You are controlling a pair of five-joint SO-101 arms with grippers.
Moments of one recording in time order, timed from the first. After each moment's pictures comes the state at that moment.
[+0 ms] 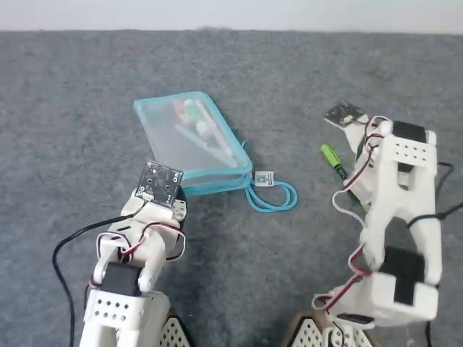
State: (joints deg) left arm 4.1 -83.2 85.1 49.1 -5.8; right arm 10.9 -0.2 15.7 81.4 49.5
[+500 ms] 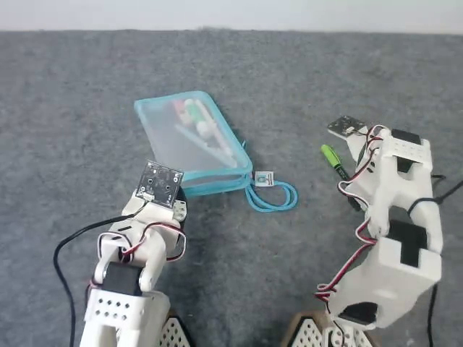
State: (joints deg) left arm 4.1 -83.2 85.8 48.5 -5.5; right arm 13.8 13.6 15.7 71.6 51.9
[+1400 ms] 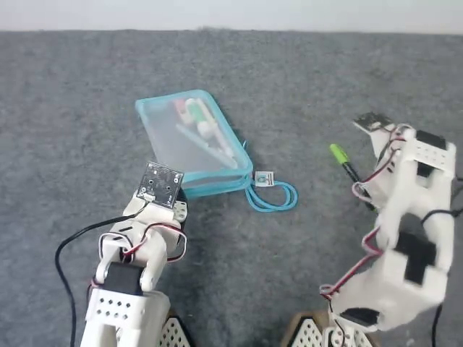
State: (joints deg) left arm 4.1 -83.2 87.3 47.3 -5.4; right arm 19.1 7.6 14.9 75.5 48.2
